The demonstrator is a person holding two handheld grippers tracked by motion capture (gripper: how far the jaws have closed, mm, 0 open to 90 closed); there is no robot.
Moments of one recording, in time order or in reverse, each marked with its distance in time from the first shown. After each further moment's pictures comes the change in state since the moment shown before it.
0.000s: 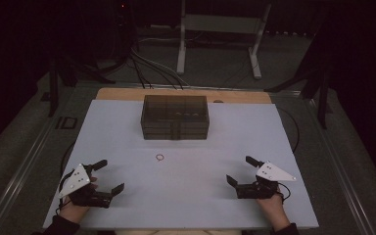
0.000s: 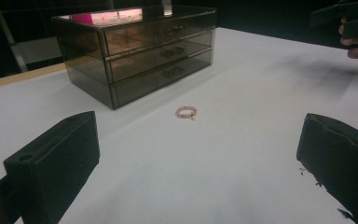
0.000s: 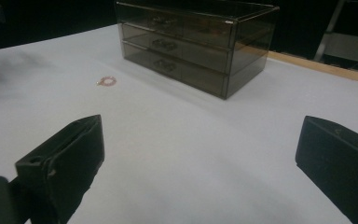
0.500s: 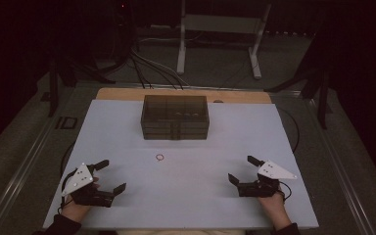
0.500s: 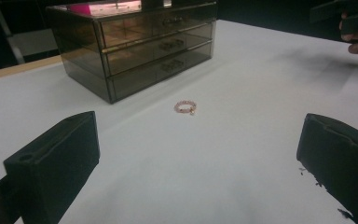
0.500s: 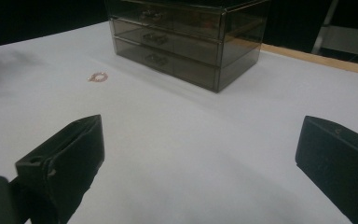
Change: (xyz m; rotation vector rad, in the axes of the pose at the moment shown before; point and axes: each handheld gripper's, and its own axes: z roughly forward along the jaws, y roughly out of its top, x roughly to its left) left arm -0.001 0.000 0.004 0.036 -0.004 -0.005; right arm -0.007 -0.004 0.001 0.018 -0.009 0.017
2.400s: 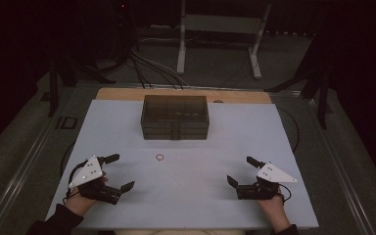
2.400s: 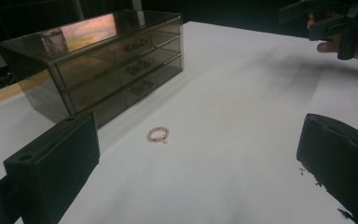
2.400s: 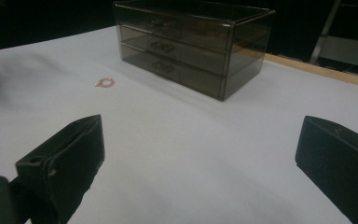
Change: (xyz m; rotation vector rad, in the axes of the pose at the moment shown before) left arm -0.010 0.045 0.015 0.030 -0.102 0.095; right arm 0.010 0.004 -0.005 -0.025 -0.006 -0.025
